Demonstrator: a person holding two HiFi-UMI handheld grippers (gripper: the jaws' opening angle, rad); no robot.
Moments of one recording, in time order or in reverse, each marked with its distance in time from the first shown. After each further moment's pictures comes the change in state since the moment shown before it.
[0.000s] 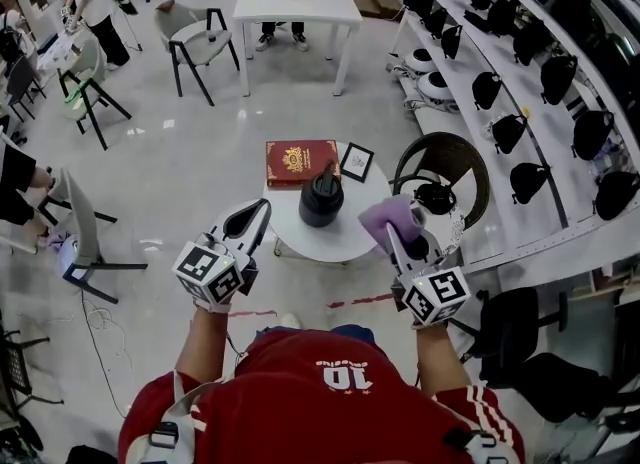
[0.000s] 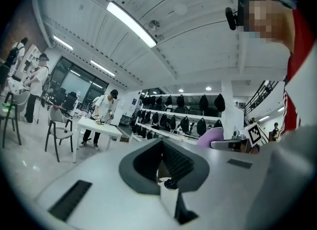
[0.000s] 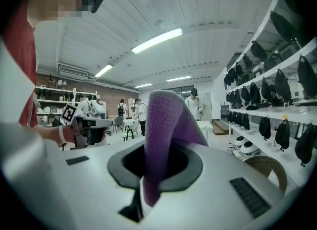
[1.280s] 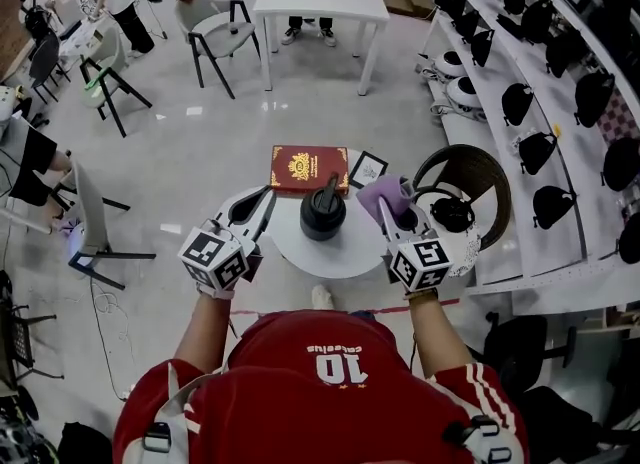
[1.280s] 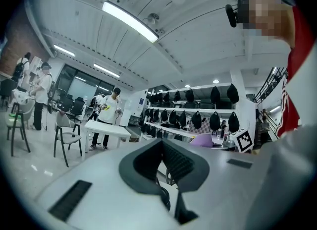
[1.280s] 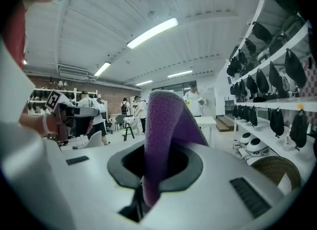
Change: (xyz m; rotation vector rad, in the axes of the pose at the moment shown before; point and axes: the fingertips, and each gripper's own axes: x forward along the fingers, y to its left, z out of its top) left arm 0.088 0.031 -0.017 0.063 0.023 0.110; right arm 0.113 -0.107 -0.041 0.016 0.035 0.054
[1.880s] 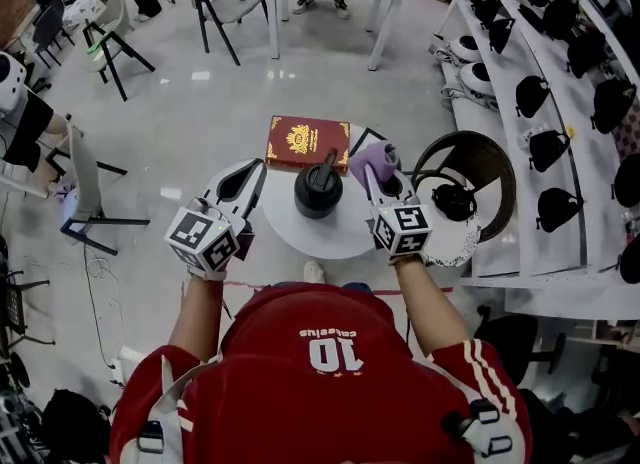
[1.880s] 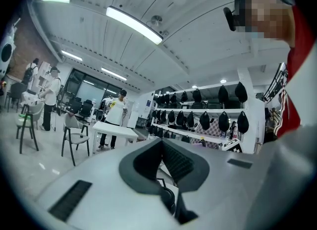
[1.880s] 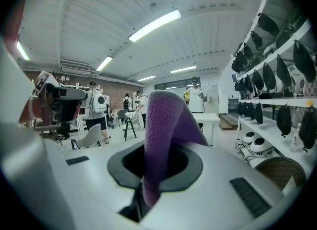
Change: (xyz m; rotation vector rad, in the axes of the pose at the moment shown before) left arm 0.010 0.010 -0.007 -0.007 -0.027 0.095; right arm 0.064 -0.027 -0.040 -0.037 0.043 0.024
